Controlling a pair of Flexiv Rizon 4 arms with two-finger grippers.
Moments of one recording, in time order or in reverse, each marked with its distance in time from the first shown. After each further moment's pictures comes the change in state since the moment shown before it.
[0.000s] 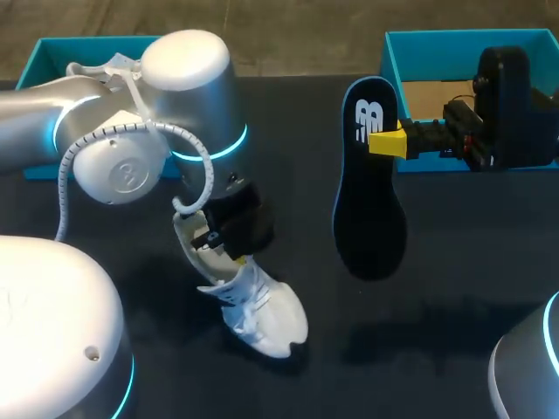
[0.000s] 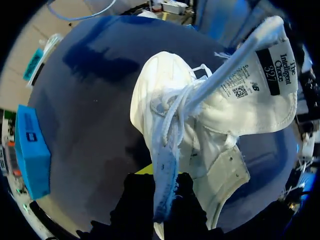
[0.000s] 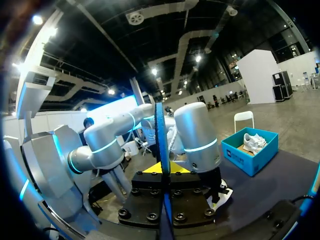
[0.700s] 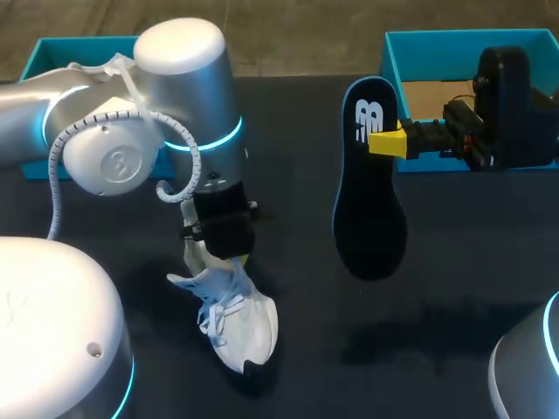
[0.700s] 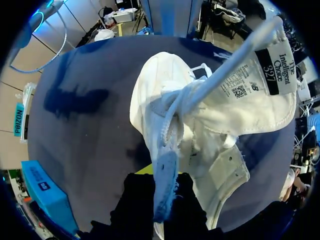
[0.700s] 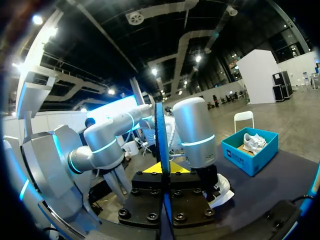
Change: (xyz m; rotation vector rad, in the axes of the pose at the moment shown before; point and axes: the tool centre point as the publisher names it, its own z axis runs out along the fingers) left arm 0.010 -0.011 -0.015 0.052 0.032 0.353; right arm 0.000 0.000 0.000 0.000 0.000 0.000
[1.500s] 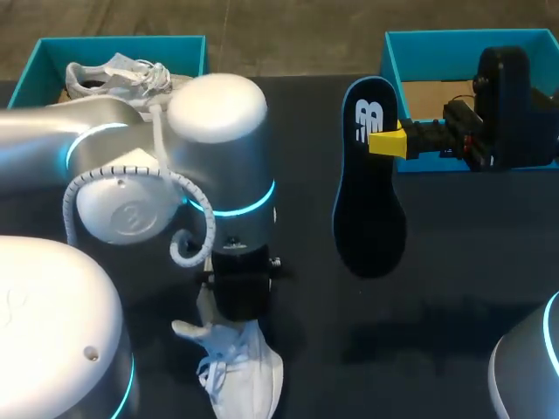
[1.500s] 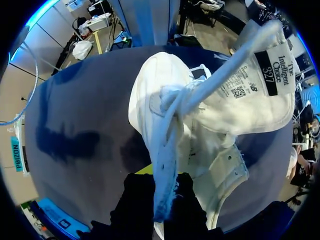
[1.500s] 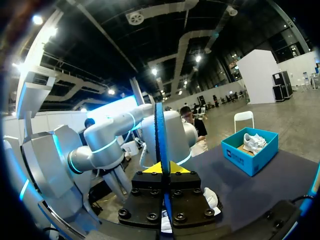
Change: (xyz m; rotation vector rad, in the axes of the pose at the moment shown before) left arm -0.005 -0.085 0.022 -0.030 0.055 0.205; right arm 0.000 0.000 0.000 0.000 0.000 0.000
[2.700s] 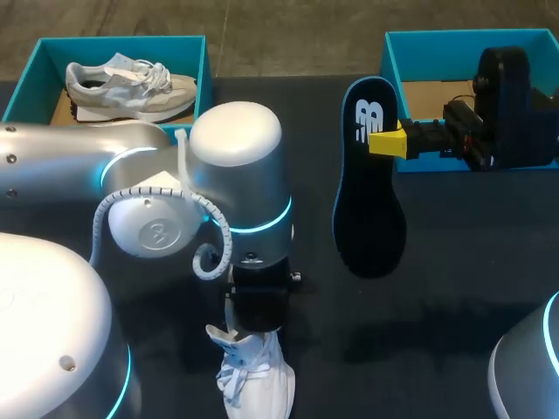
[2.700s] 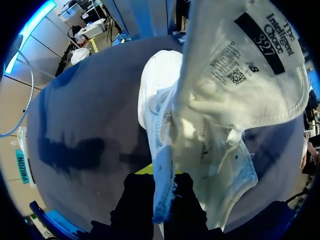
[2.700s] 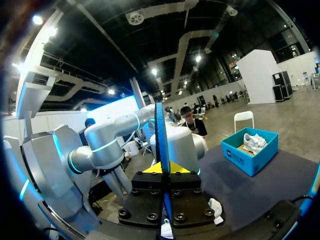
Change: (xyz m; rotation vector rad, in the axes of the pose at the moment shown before) left arm -0.033 0.005 0.042 0.024 -0.056 0.085; right arm 0.000 0.000 0.000 0.000 0.000 0.000
